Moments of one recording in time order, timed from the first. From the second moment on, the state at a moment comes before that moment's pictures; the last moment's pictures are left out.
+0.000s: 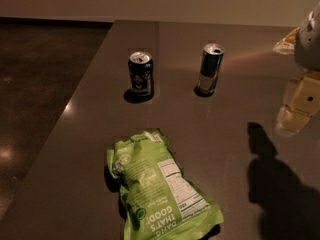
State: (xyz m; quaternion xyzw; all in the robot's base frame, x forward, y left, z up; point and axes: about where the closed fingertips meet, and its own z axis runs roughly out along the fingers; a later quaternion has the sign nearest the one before) arm 0.438 -0.217 0.977 -0.60 0.78 -0.03 0.16
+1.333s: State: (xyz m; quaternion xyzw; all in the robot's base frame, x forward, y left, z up) arm 0.530 -0.240 0.974 -0.48 0.84 0.02 0.25
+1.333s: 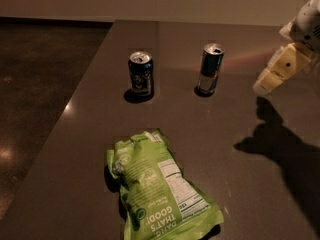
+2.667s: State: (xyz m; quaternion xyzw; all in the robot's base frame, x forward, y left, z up) arm 0.636 -0.186 0.927 -0.43 0.84 0.10 0.30
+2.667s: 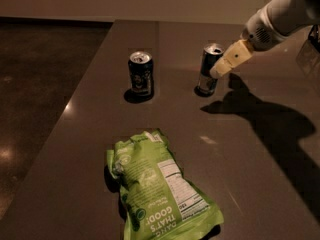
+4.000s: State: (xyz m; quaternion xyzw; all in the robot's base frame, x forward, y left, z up) arm 0.634 -0.146 0.938 -0.45 0.83 0.11 0.30
